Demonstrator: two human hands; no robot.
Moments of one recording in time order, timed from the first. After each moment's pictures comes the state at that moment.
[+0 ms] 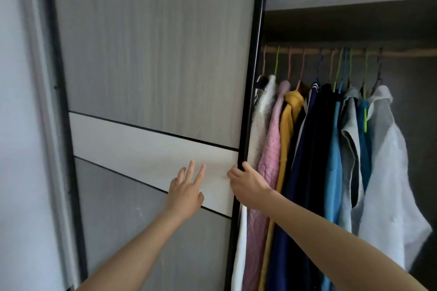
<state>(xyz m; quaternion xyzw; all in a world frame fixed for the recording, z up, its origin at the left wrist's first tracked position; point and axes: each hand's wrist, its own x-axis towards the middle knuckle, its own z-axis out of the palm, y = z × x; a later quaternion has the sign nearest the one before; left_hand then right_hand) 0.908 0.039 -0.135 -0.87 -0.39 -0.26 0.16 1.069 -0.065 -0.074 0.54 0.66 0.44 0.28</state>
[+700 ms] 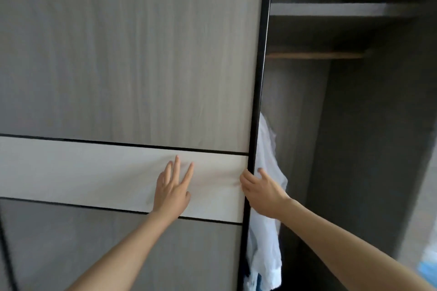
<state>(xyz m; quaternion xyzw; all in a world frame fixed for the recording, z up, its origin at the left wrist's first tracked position) 1.057 -0.095 -0.129 -0.88 -0.25 -0.38 0.16 1.209 -0.303 -0.077 0.68 0.56 0.37 0.30</state>
